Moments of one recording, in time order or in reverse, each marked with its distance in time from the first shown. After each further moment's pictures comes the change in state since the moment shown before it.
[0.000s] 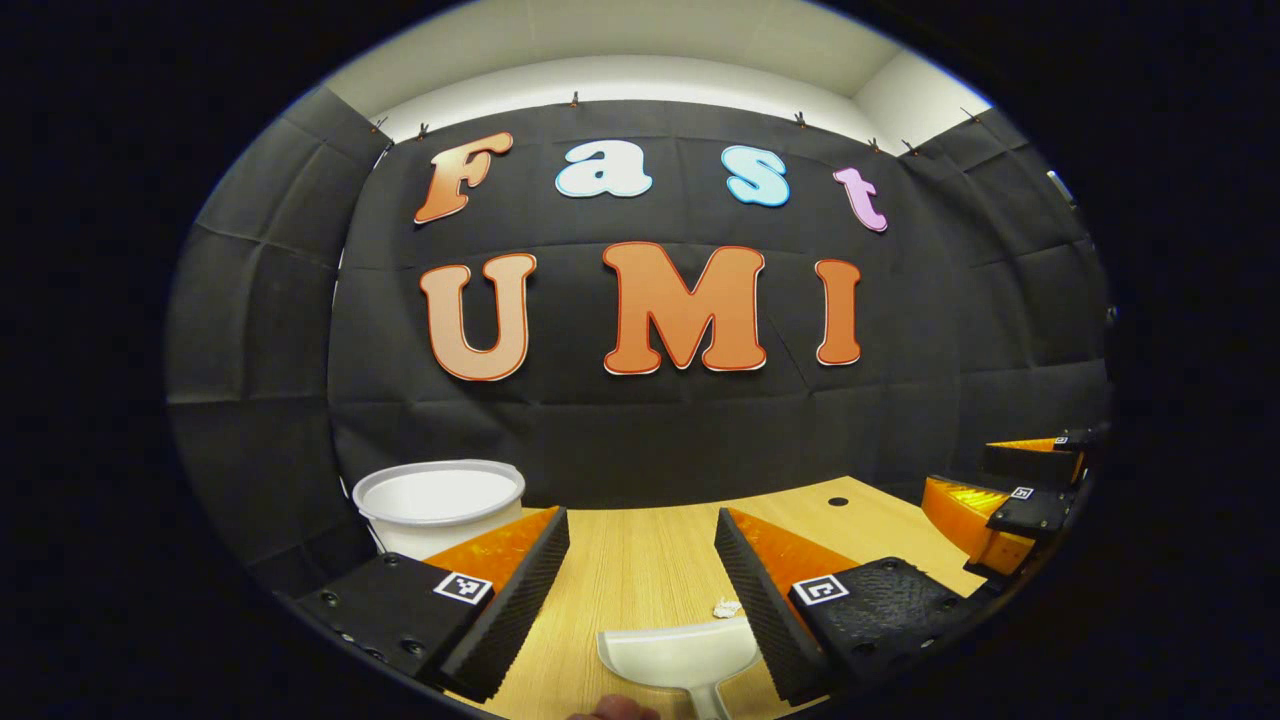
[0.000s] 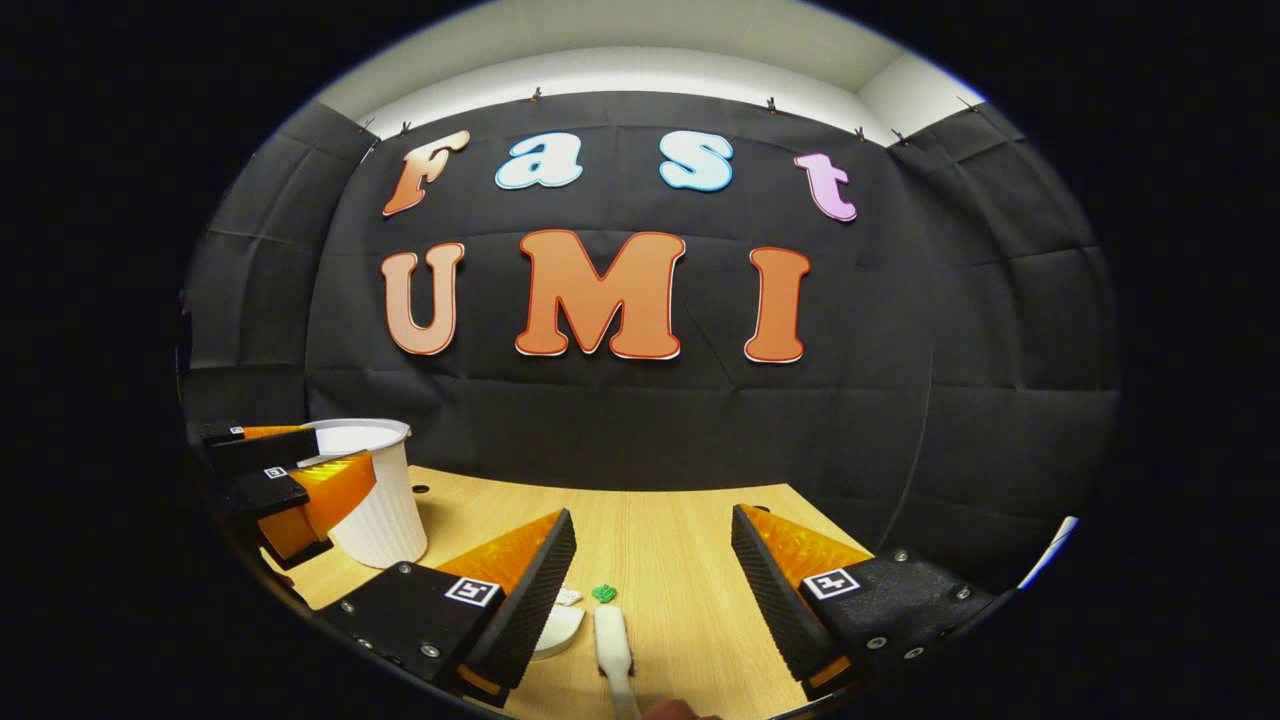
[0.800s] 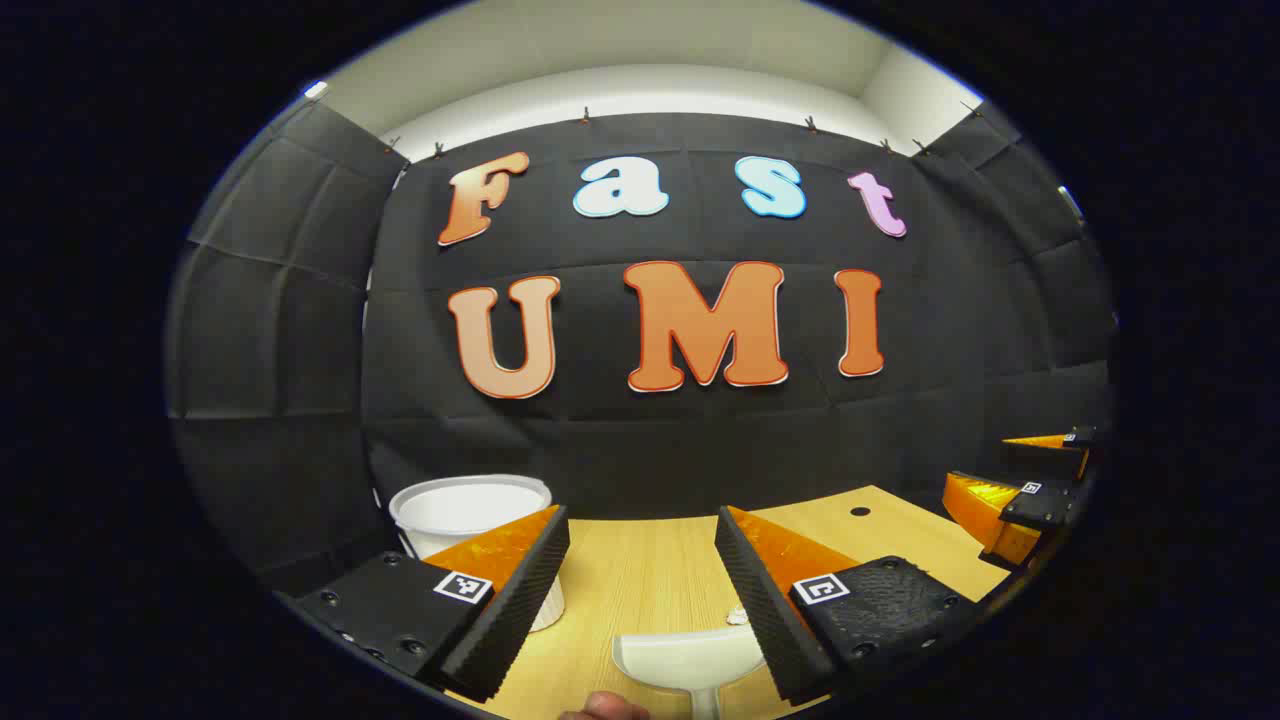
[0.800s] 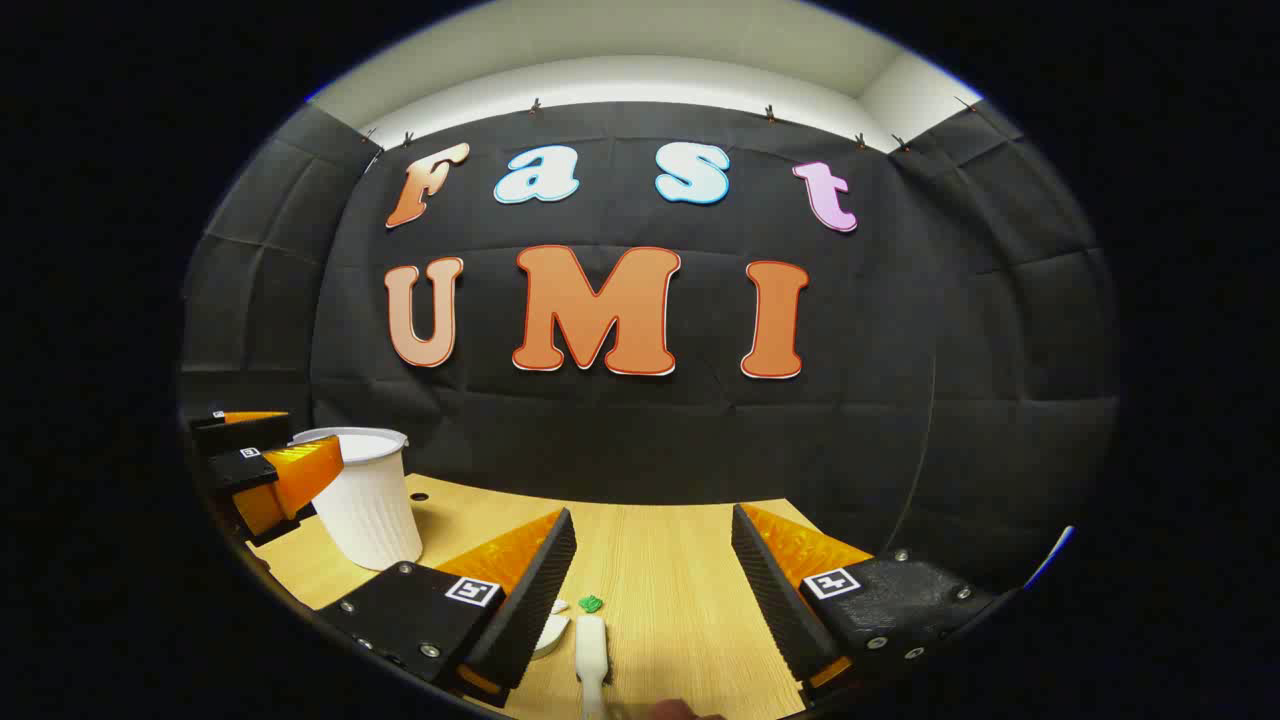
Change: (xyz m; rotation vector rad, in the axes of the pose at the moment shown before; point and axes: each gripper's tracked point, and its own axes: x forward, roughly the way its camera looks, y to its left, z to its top) left arm -0.014 0.001 0.030 0.028 -0.055 0.057; right arm 0.001 -0.018 0.016 -0.016 -0.053 0.008
